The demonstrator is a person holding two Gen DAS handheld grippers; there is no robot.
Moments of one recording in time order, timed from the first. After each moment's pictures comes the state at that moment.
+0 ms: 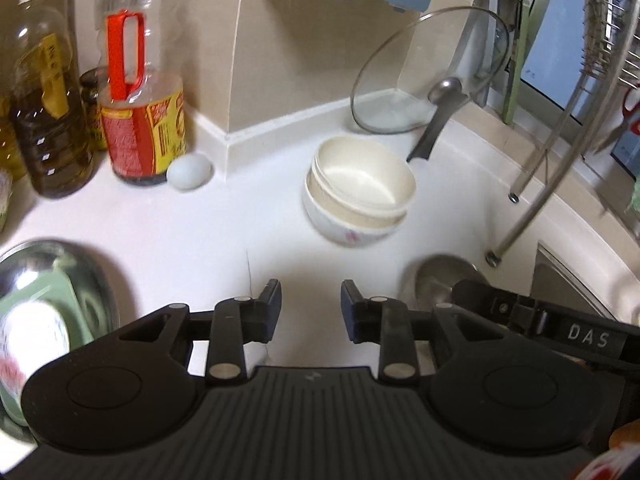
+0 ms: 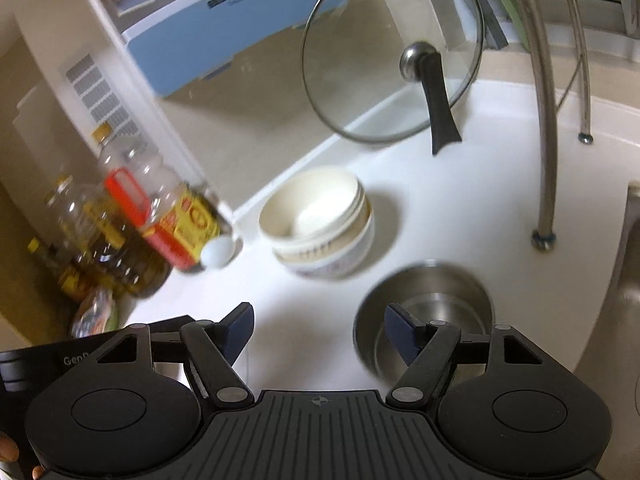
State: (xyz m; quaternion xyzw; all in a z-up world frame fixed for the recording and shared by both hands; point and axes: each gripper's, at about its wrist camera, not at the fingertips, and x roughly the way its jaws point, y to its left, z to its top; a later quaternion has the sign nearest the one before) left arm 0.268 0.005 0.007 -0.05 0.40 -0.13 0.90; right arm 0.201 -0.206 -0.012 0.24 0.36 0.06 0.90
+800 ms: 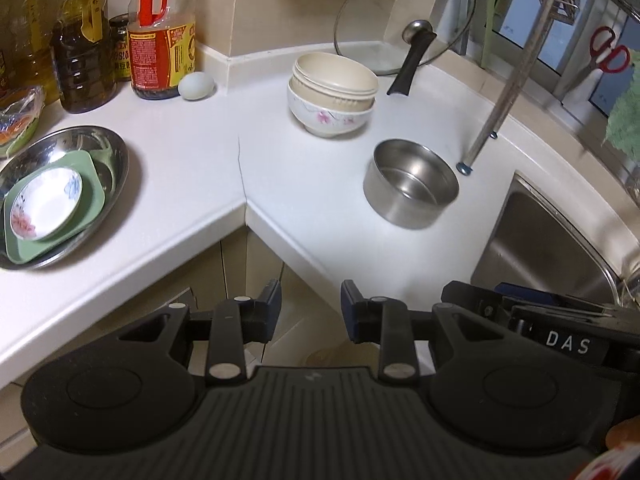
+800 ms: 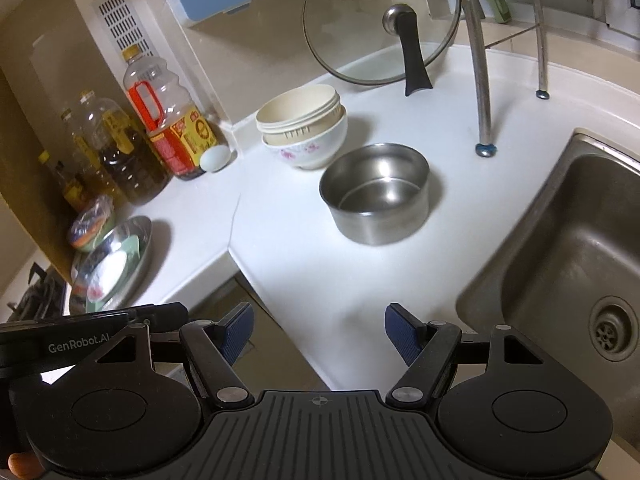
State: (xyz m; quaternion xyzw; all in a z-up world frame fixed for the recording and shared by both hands) left arm 0.138 -0.012 -0.019 -0.05 0.43 -0.12 0.89; right arm 0.078 -0.195 -0.026 0.18 0.41 0.06 0.89
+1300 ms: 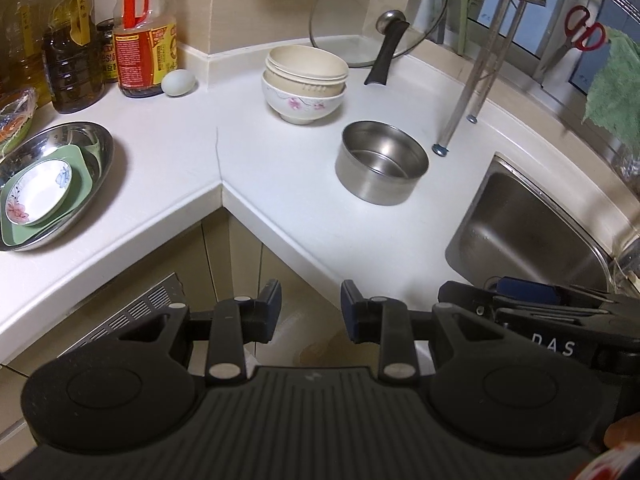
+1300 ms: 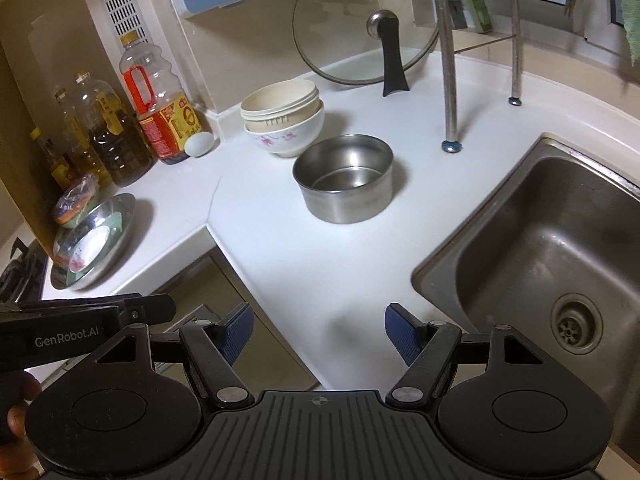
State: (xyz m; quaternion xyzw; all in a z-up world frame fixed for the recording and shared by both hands) left arm 0.107 -0.034 -0.018 -0.04 0.43 -0.13 0.89; right arm 0.044 -0.201 -0.025 0.15 0.41 0.03 0.90
